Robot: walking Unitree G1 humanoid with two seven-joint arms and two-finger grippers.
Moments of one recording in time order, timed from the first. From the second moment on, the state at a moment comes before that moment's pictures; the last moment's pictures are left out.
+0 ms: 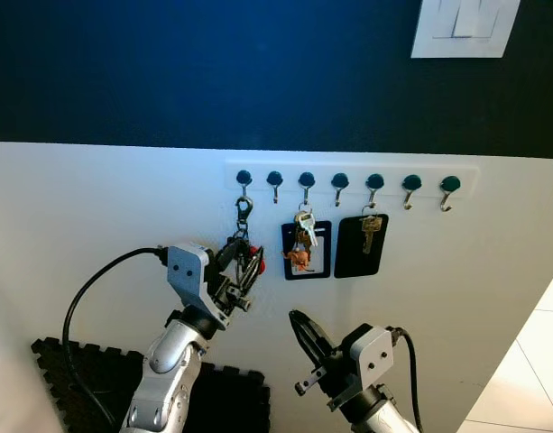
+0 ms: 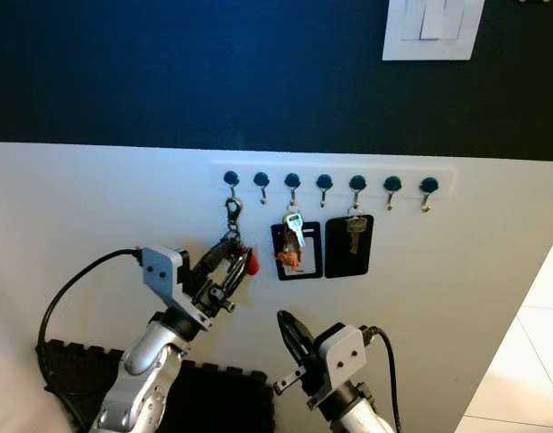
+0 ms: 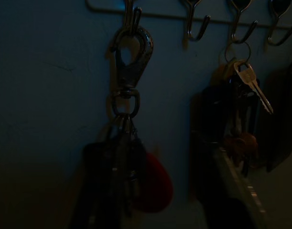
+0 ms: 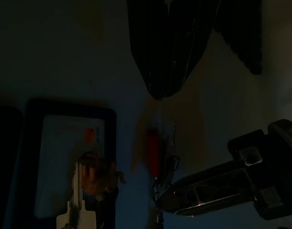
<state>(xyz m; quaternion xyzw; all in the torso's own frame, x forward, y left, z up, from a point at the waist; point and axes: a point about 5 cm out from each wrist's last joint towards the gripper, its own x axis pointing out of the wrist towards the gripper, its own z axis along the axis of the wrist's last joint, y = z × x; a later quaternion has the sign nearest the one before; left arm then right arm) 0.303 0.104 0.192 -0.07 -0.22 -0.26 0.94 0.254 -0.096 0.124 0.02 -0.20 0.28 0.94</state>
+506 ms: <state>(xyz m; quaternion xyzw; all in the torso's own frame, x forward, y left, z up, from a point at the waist) 0.299 0.104 0.197 -0.07 -0.24 -0.27 0.93 0.255 -0.095 0.123 0.02 -0.19 0.28 0.94</state>
